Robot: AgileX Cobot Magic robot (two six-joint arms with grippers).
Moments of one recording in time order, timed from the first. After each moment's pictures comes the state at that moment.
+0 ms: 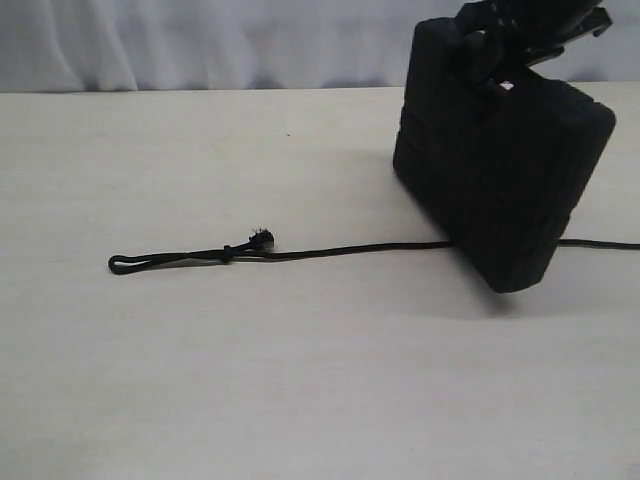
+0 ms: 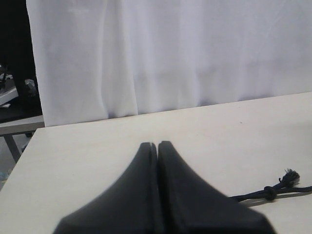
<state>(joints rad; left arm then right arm) -0.09 0.00 0.00 -0.01 0.15 0.03 0.06 1.97 -1.90 0.24 1.21 -0.21</state>
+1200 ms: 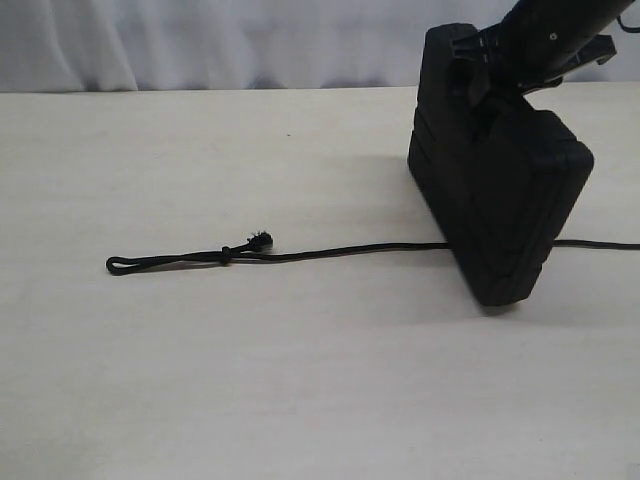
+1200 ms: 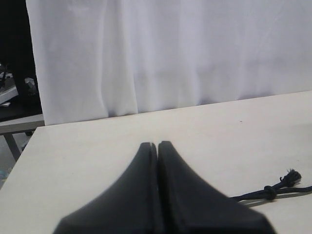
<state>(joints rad) -0.09 0.00 0.00 -0.01 0.15 0.03 0.15 1.82 -1.59 0.08 0.94 0.00</state>
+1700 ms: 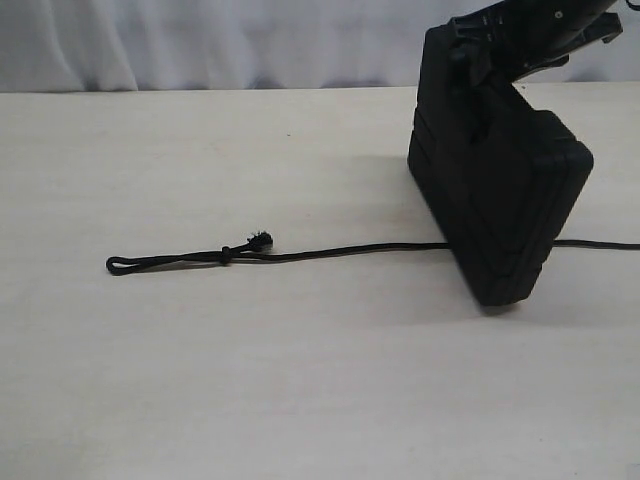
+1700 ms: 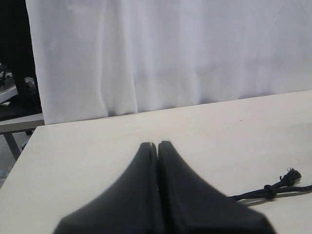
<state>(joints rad) -0.09 0.00 0.00 -0.01 0.16 0.03 0.15 1.82 -1.64 0.06 0.96 0.00</state>
